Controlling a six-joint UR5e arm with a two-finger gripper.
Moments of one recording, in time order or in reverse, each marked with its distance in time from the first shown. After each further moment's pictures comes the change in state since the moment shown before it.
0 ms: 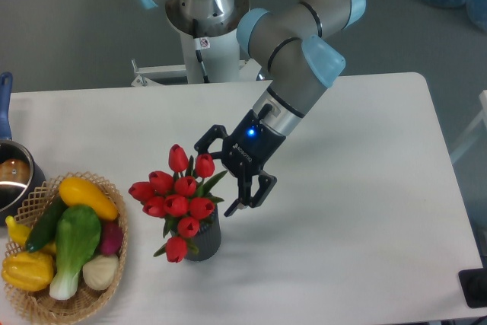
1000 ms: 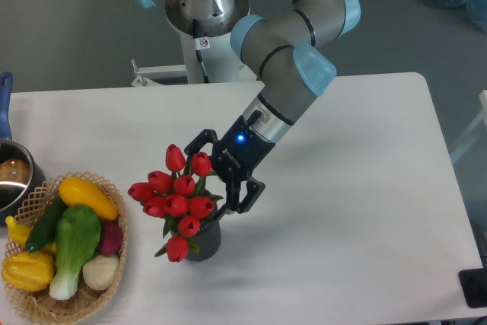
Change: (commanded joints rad) arm -0.029 -0.003 0.000 0.000 -0.002 0.002
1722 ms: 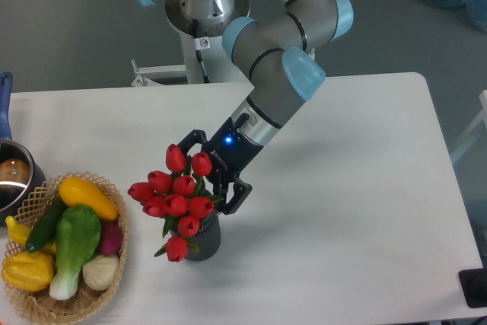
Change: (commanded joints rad) arm -0.017 -0.005 -0.008 -0.002 -0.003 -0.006
